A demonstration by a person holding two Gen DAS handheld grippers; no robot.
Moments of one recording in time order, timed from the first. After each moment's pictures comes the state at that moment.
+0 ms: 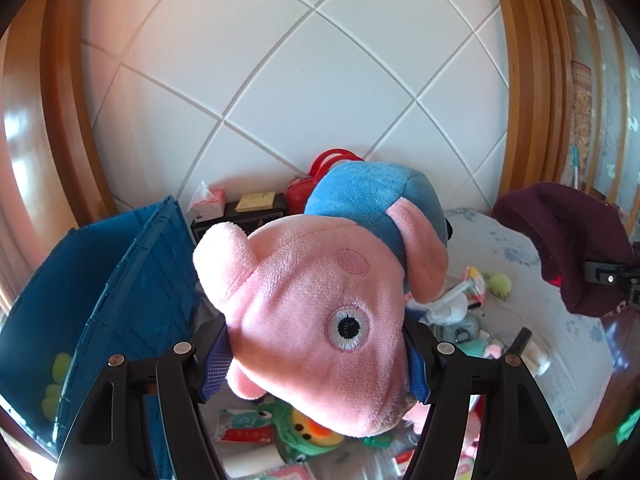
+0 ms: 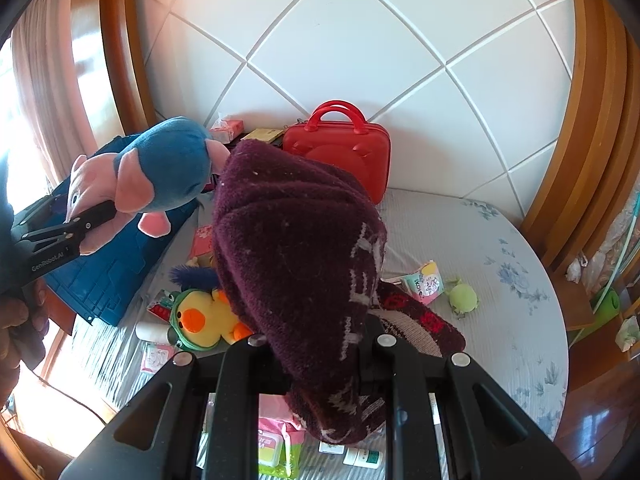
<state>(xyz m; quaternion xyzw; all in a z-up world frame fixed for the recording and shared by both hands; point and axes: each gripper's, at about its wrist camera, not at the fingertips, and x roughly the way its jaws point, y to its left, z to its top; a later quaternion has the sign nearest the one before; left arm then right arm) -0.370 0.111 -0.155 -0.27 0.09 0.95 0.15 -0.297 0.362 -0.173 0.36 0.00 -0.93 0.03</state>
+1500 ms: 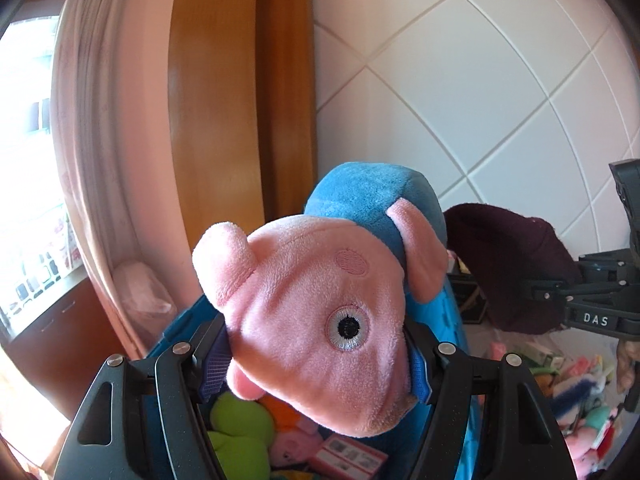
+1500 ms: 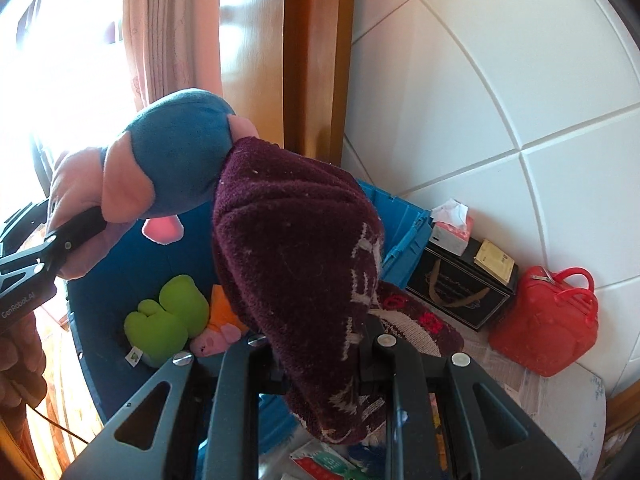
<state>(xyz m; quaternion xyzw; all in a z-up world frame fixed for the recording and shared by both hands) -0.474 -0.306 -0.101 -0.21 0.00 0.98 -0.05 -0.536 -0.105 -0.110 0.33 0.12 -0.91 0.22</state>
